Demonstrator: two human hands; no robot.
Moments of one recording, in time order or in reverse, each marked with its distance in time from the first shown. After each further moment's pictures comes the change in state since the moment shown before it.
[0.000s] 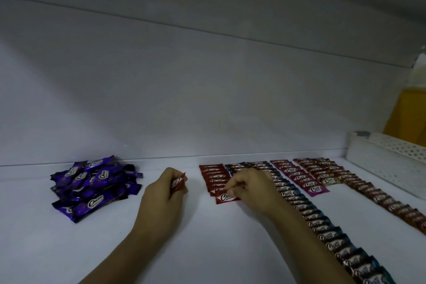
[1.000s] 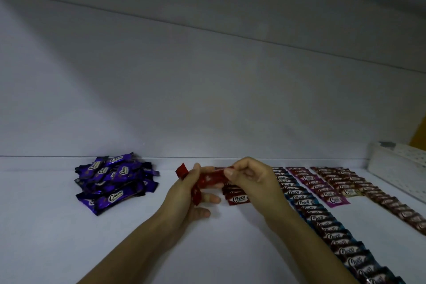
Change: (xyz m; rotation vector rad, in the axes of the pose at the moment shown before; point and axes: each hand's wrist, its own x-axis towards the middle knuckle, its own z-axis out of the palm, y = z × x) left_hand 0.002 0.023 -0.004 -0.894 -0.306 -0.457; right_hand -0.007 -0.043 0.009 0.813 0.108 -0.114
